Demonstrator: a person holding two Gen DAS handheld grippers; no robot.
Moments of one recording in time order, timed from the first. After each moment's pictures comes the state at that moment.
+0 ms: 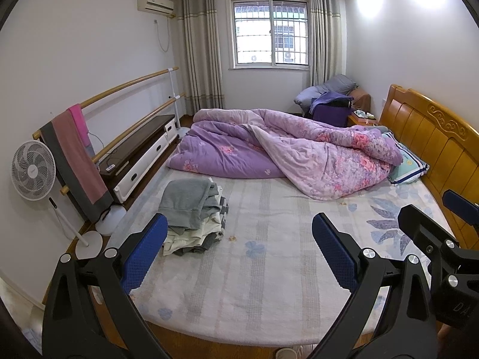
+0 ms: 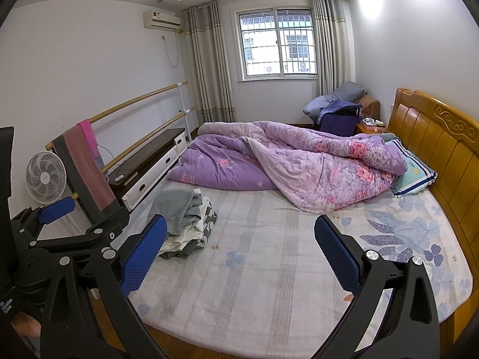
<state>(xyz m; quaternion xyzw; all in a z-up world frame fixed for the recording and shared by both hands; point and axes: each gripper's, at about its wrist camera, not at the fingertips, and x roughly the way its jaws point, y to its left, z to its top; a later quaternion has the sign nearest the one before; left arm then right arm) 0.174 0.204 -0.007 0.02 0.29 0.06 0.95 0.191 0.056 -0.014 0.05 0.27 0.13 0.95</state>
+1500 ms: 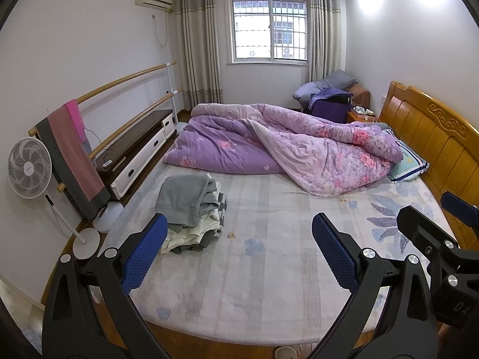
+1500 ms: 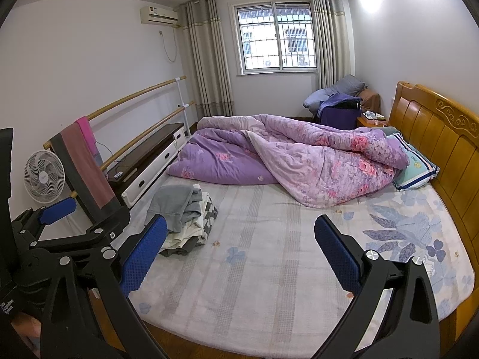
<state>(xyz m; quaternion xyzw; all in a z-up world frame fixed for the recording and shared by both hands) 0.187 0.226 -0.014 0.02 0.30 0.06 0.95 0.205 0.053 -0.025 0.05 0.28 0.13 0.95</state>
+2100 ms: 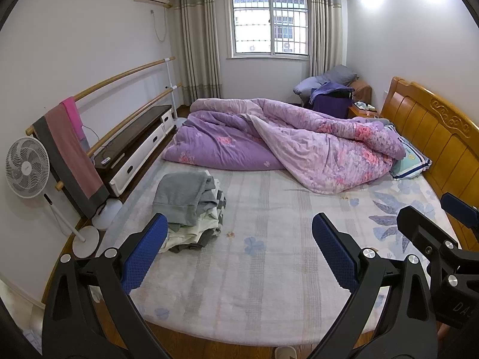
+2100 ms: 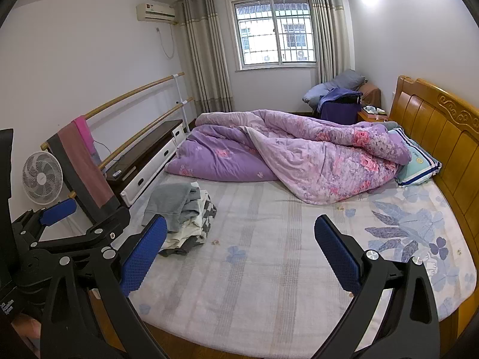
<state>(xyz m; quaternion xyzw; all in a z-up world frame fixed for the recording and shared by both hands) 0.202 0.226 -0.029 0.02 0.31 0.06 0.95 0.229 0.049 -0.039 0.06 0.30 0.14 0.94</state>
